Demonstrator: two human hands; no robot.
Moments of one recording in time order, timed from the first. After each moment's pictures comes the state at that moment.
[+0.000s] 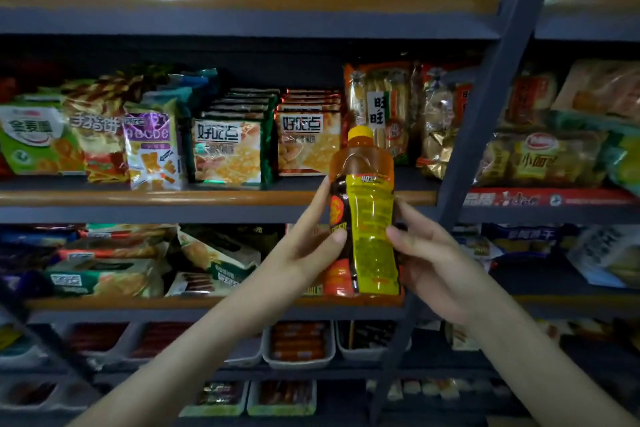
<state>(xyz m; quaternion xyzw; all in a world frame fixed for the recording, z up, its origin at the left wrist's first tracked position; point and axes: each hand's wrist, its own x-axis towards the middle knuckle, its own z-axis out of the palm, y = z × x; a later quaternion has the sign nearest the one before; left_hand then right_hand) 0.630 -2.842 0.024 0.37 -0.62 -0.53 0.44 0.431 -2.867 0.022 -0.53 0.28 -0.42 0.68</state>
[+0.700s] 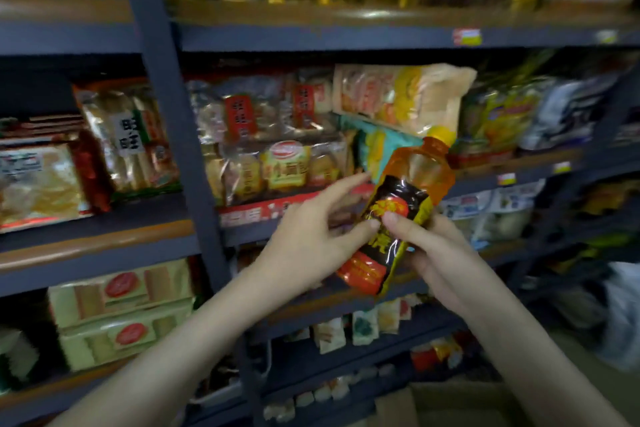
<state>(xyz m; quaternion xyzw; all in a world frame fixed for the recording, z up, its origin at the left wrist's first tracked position) 0.281 -2.902 0.056 0.33 -0.81 -0.32 0.37 0.108 -2.857 0.039 -0.46 0.46 -0.58 0.49</state>
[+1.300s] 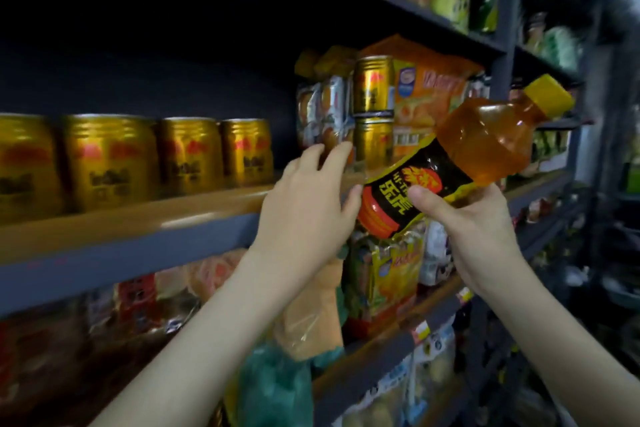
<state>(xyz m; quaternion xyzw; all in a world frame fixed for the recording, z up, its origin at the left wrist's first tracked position) 0.051 -3.058 0.214 0.25 -0.85 0.07 0.46 -0.107 -2.968 0.184 -0.50 0.41 -0.76 0.01</state>
